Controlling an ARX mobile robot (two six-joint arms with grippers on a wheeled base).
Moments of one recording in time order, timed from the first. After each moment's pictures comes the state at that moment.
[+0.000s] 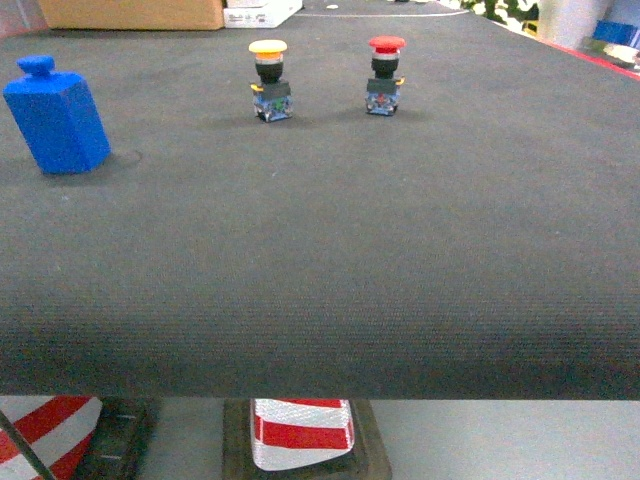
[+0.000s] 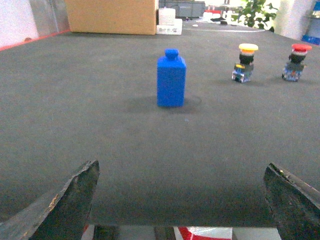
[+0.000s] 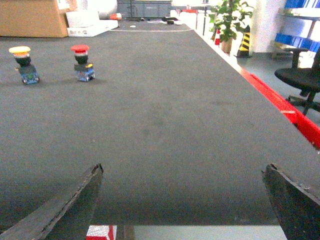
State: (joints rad) left arm 0.00 0.01 0.01 -0.01 0.00 0.00; right arm 0.00 0.01 0.01 0.00 0.00 0.00
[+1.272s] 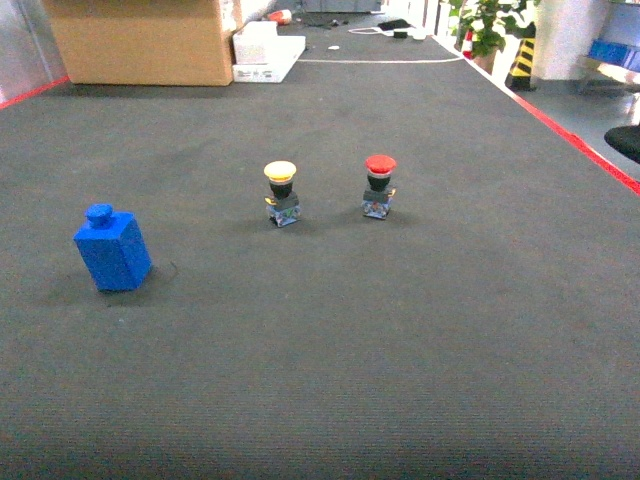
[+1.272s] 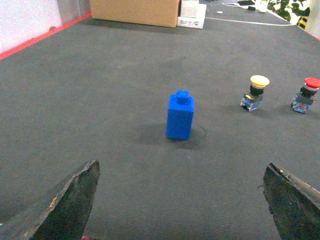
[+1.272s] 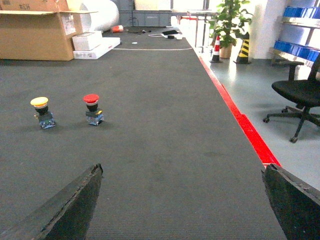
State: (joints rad) left arm -0.23 0.36 0.02 0.19 -0.34 -0.09; right arm 0.00 0.01 0.01 0.00 0.00 0.00
